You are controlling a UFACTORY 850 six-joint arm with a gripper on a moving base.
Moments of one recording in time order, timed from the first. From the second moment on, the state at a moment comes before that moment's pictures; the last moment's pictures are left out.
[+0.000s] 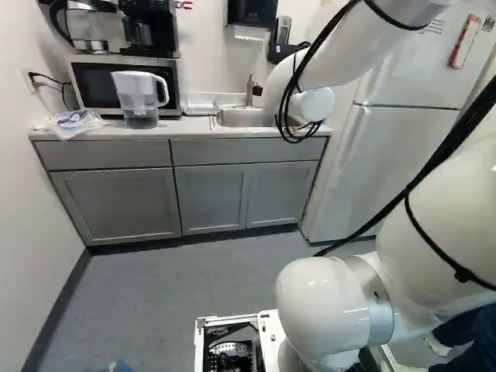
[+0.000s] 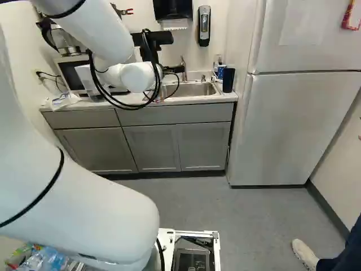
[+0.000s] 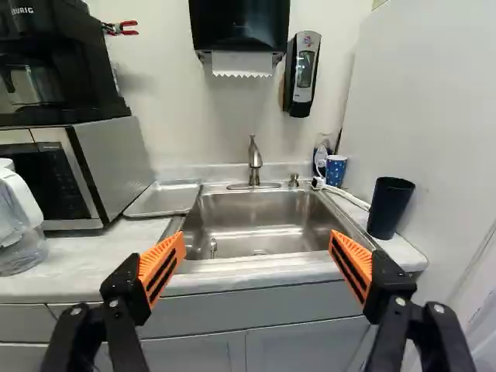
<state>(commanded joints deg) -1.7 12.0 -39.7 0.0 33.8 0.0</state>
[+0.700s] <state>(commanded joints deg) -1.7 12.3 -43.6 0.0 29.4 0.0</state>
